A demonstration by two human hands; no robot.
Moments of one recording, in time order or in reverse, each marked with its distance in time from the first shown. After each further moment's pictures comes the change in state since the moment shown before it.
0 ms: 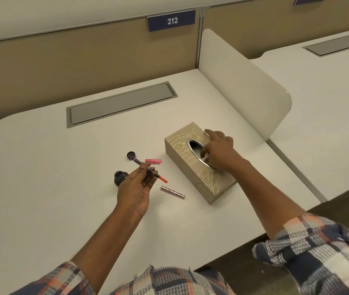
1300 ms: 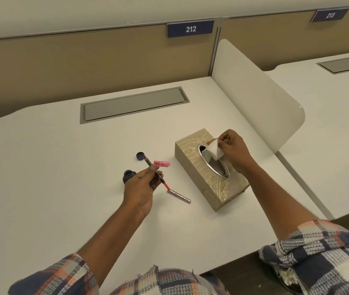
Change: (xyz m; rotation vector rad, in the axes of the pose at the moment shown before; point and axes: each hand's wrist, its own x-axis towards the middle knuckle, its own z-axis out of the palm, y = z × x) left_hand 0.002 0.007 -0.007 0.106 0.028 0.035; right_hand 0.014 0.005 -0.011 1.003 0.250 0.204
